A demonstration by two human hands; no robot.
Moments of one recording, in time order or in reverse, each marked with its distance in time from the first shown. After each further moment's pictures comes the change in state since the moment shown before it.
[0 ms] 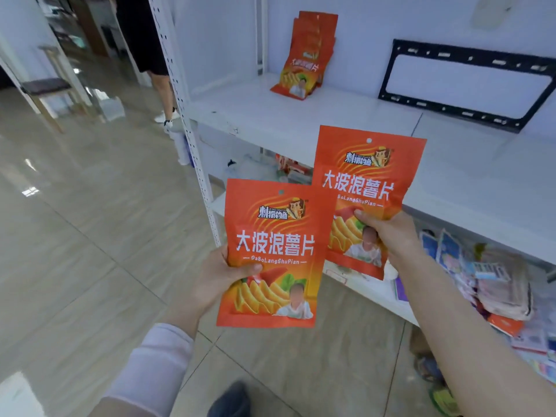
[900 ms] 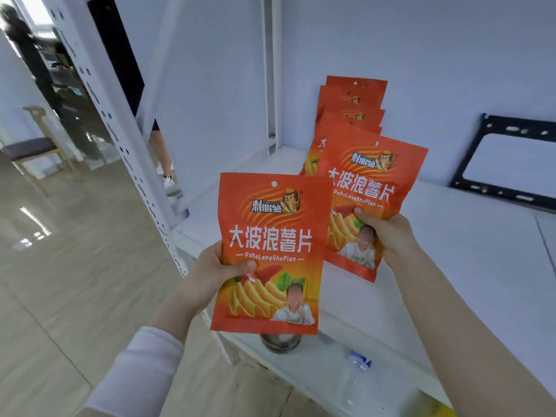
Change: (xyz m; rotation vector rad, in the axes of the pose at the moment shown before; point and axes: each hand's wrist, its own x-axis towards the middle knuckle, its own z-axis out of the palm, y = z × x) left_hand 0.441 0.154 -0.131 0.021 -0.065 0.106; right_hand 0.421 -0.101 0.223 0.260 -0.033 0.013
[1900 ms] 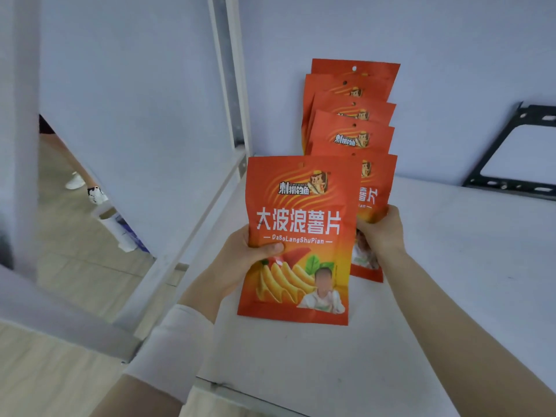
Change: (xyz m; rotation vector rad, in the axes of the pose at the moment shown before) left_hand 0.244 0.006 -0.024 -0.017 -0.343 -0.110; right_hand 0.159 0.037 0.070 -0.412 0.469 0.021
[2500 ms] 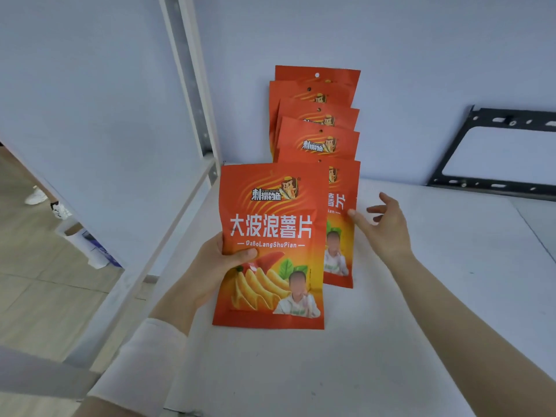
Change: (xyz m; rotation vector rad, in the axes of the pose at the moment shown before) left_hand 0.018 -0.001 0.006 0.040 -0.031 0.007; right_hand 0.007 -0.008 -0.054 -0.301 0.072 -0.189
